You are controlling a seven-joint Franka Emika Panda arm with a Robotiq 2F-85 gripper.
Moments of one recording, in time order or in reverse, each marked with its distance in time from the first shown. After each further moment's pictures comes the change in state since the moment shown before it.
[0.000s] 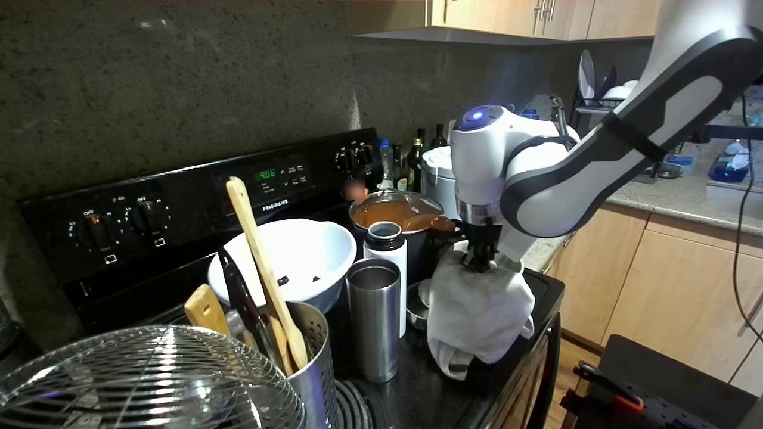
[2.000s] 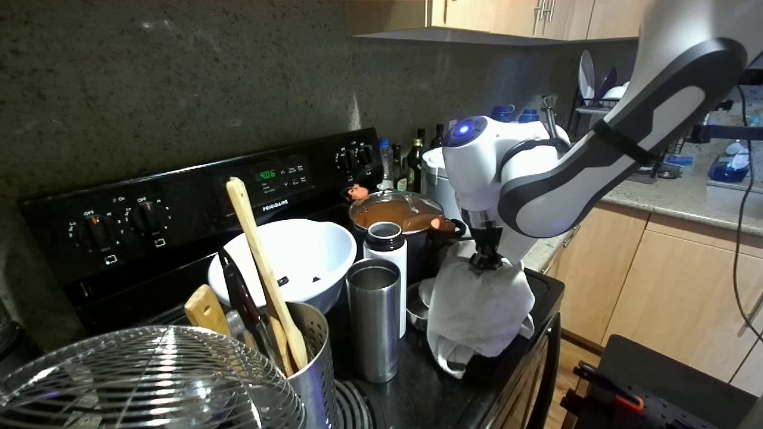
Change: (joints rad) arm -0.006 0.048 -0.011 0.044 -0.109 -0.126 0.145
